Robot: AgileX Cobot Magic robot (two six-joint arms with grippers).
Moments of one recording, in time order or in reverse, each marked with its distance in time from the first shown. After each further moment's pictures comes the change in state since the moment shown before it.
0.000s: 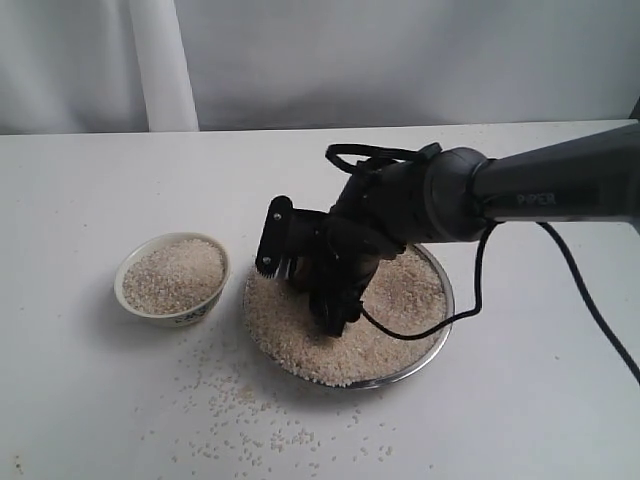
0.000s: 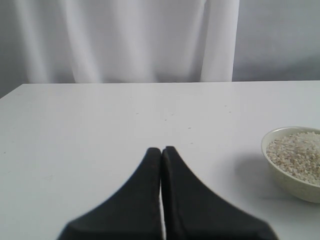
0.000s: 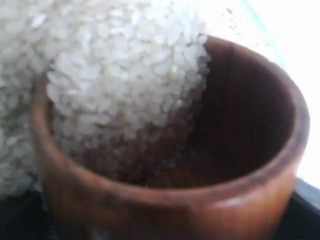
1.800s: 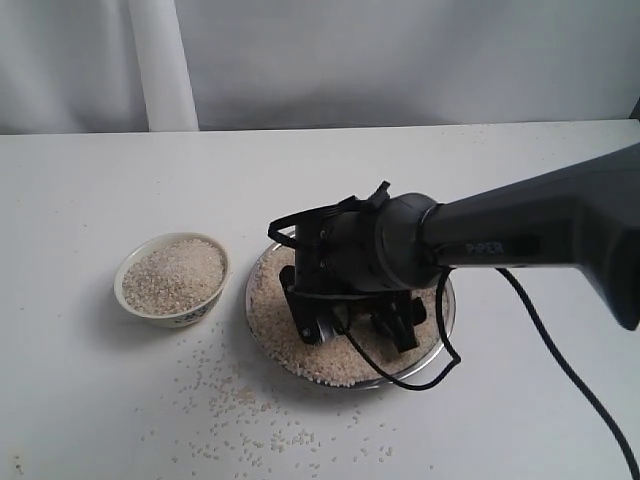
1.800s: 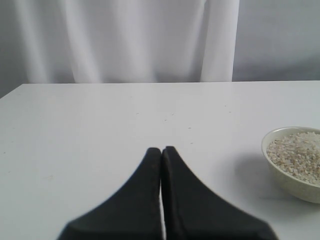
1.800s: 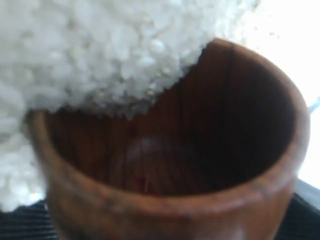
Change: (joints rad) left arm 0.000 0.000 0.000 0.000 0.000 0.000; right arm 0.122 0.036 0.013 -0.435 0.401 -0.100
